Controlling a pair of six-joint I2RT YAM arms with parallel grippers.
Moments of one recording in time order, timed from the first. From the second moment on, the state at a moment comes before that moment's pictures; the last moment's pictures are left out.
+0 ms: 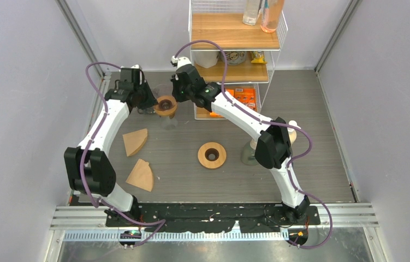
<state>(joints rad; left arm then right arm) -0.12 1.59 1.38 -0.60 0.07 -0.48 0.82 2.23 2.14 -0.48 0.13 0.31</state>
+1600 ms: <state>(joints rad) -0.14 1.62 1.49 -0.79 0.09 -0.41 0.81 2.30 2.45 -0.84 -0.04 0.26</state>
